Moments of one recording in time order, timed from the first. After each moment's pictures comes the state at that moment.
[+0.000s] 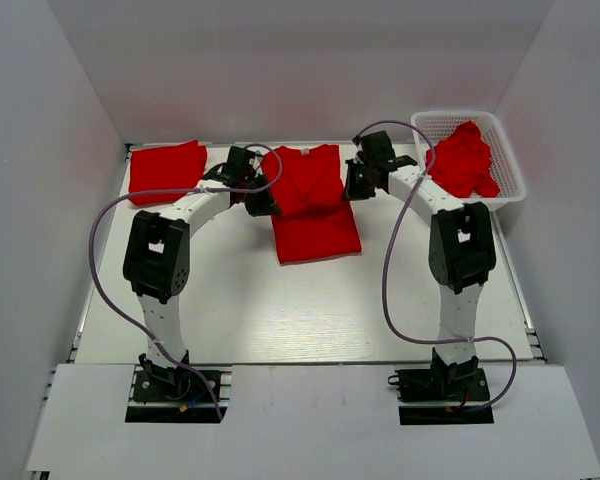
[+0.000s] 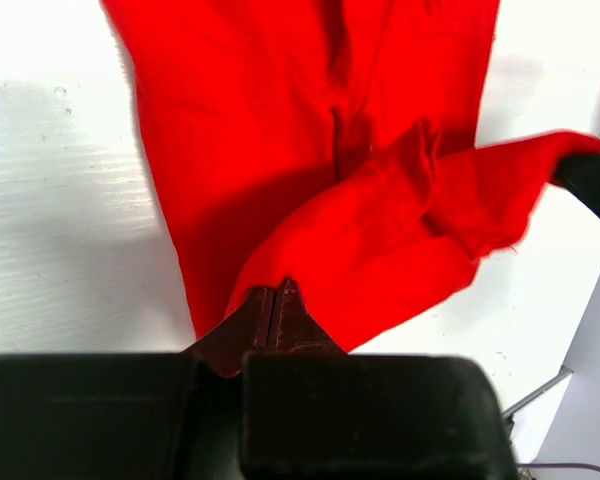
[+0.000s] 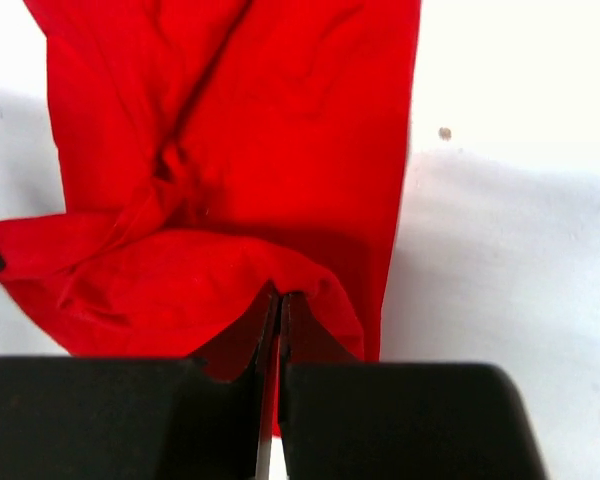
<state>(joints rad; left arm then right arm) -0.34 1.98 1.50 -0.42 0.29 -0.61 0.36 2.03 1.66 -0.51 -0.20 0.31</state>
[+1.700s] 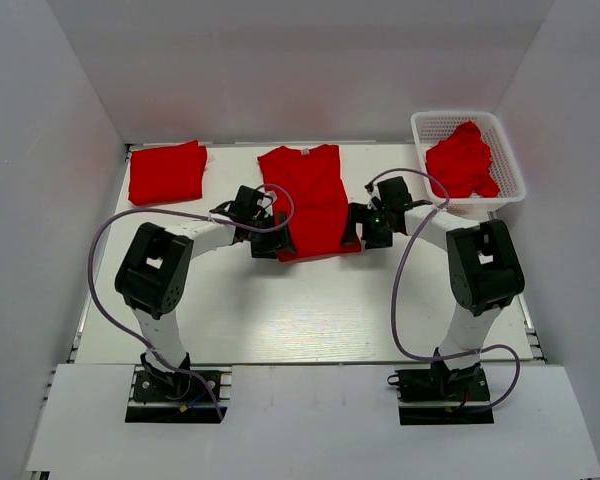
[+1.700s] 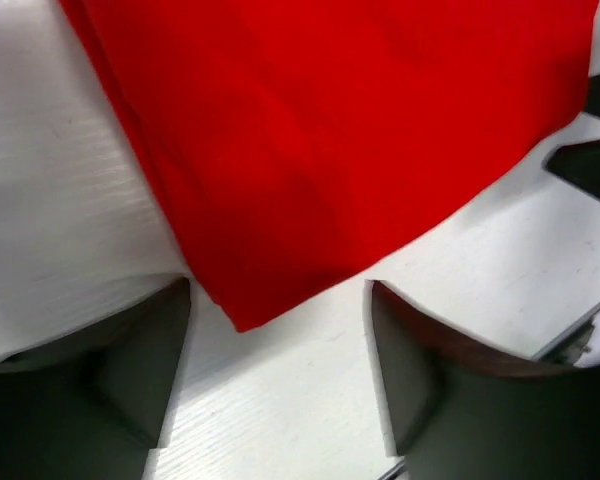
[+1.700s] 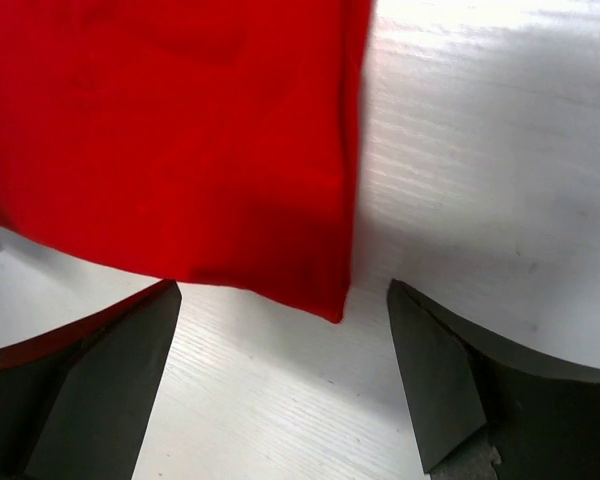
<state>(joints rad) -0.44 1.85 1.11 -0.24 0.37 -0.54 0.32 1.82 1.12 -0.31 -0.35 0.31</state>
